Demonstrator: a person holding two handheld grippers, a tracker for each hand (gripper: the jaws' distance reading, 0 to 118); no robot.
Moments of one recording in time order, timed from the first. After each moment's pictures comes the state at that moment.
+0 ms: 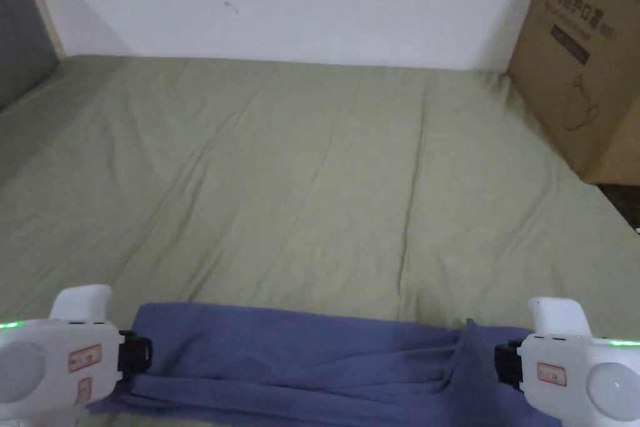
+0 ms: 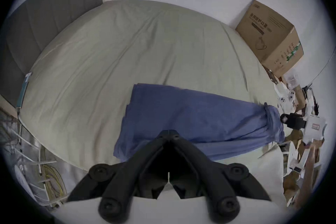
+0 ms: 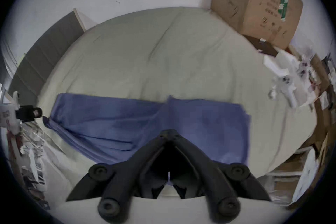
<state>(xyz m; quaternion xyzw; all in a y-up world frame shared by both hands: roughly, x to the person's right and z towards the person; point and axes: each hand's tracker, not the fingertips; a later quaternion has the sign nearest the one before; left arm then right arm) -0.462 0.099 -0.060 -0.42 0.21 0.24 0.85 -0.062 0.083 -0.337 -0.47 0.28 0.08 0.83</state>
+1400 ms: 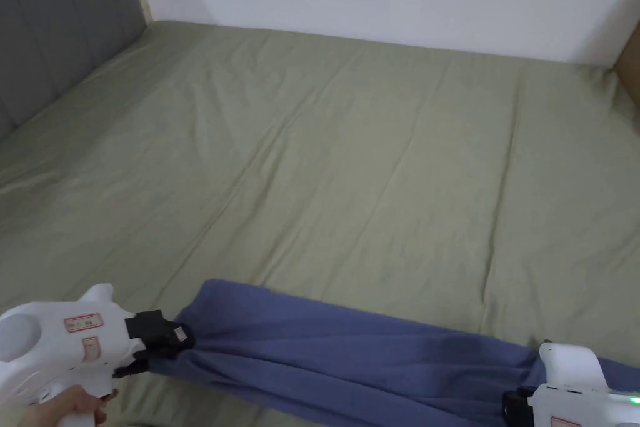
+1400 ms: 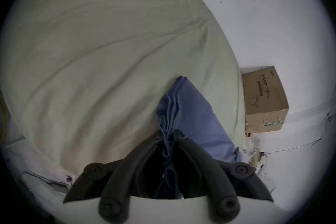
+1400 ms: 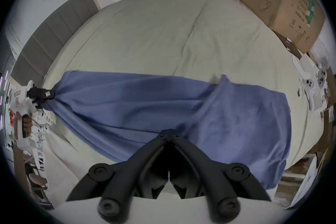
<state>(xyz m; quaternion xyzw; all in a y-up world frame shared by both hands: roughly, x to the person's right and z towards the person) -0.543 0.038 0.004 -0.33 0.24 0.52 0.75 -0.125 0.054 -0.297 -0.51 0.32 0.13 0.79</state>
